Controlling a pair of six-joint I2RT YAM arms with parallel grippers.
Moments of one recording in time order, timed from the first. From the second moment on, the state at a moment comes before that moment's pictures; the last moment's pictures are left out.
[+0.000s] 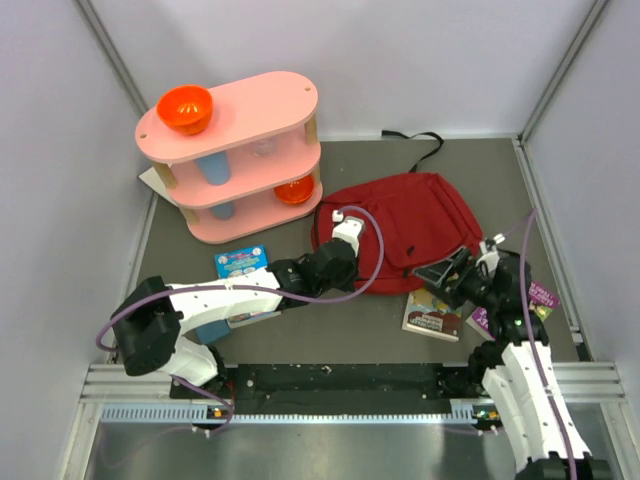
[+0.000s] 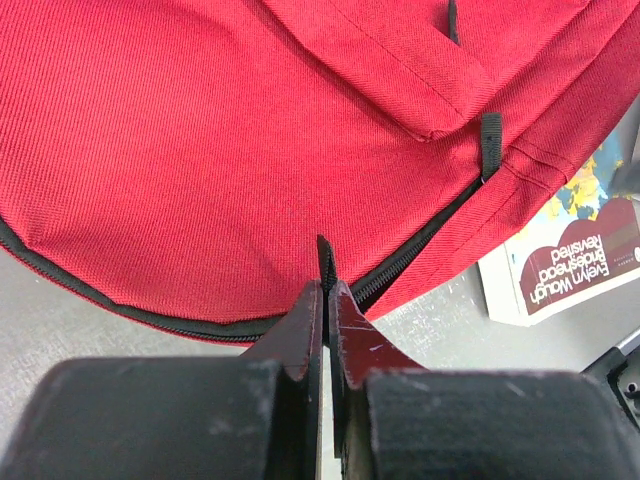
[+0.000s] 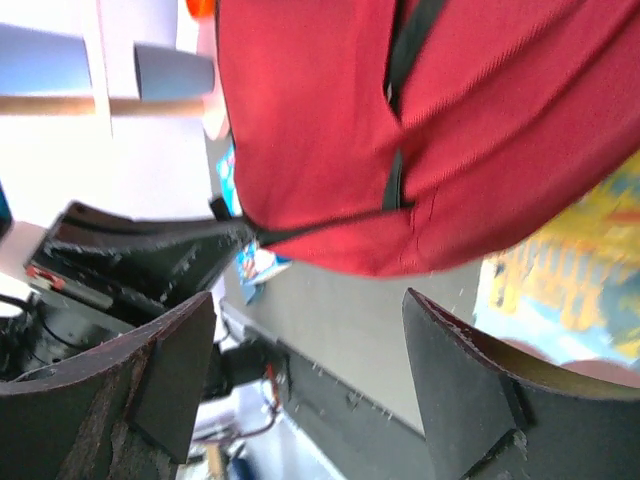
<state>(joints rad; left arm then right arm) -1.05 1.45 0.94 -0.12 -0.27 -0.52 -0.06 0.54 0.35 -0.31 -0.67 0.90</state>
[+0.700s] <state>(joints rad) -1.05 1.40 0.92 -0.09 -0.26 -0.50 0.54 0.80 0.21 0.04 -0.20 1.50</state>
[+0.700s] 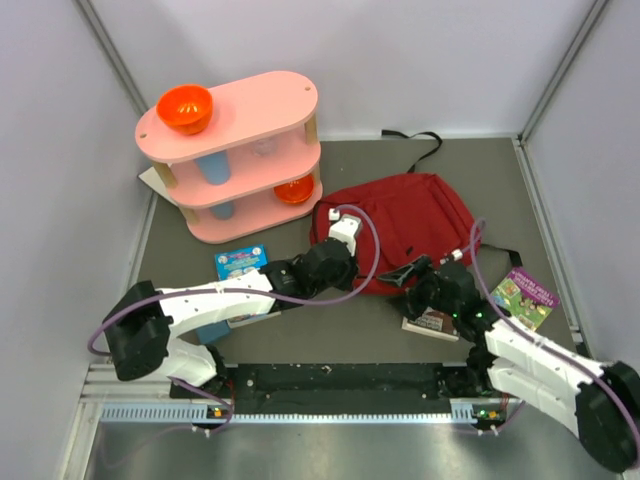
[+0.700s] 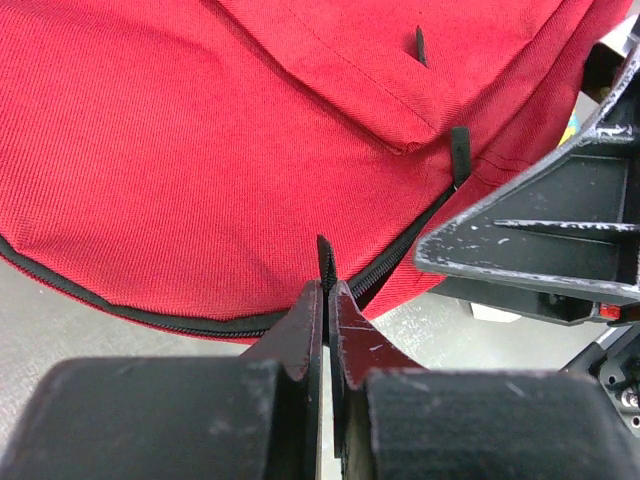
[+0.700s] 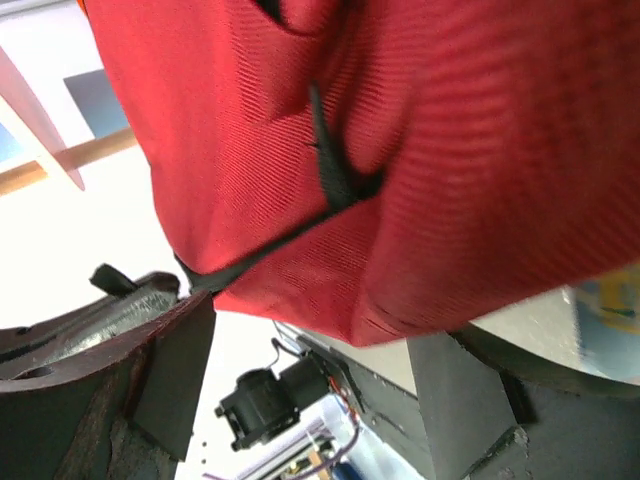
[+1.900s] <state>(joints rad) -1.05 1.24 0.76 0.03 -0.26 -0.46 0.10 1.08 0.62 -0.25 -0.51 0.69</state>
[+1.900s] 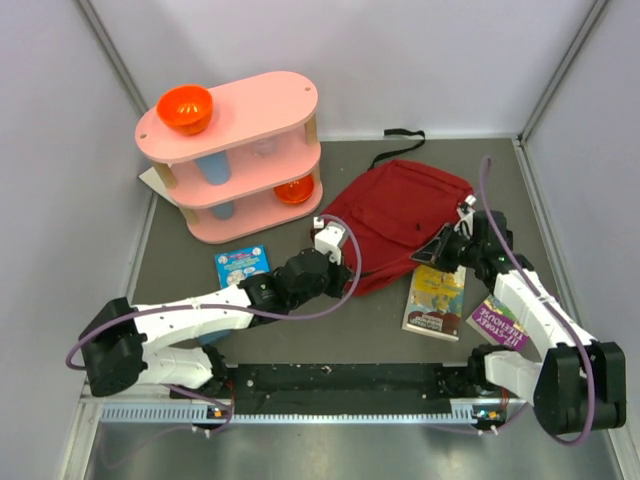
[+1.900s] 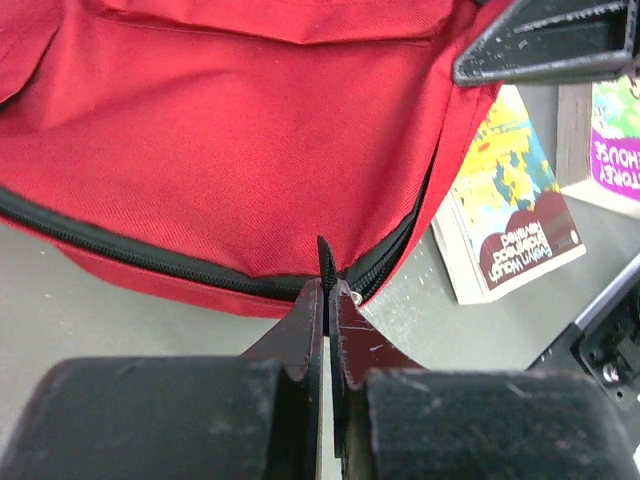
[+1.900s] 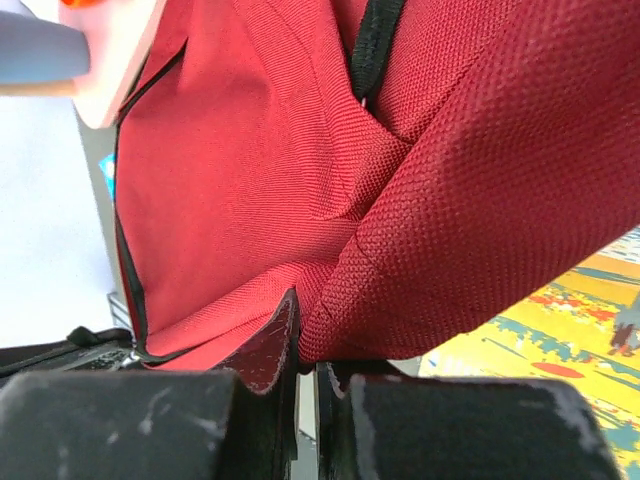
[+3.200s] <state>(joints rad) -1.21 1.38 0.84 0.04 -0.25 -0.39 0.21 0.79 0.42 -0.31 -0.47 0.96</state>
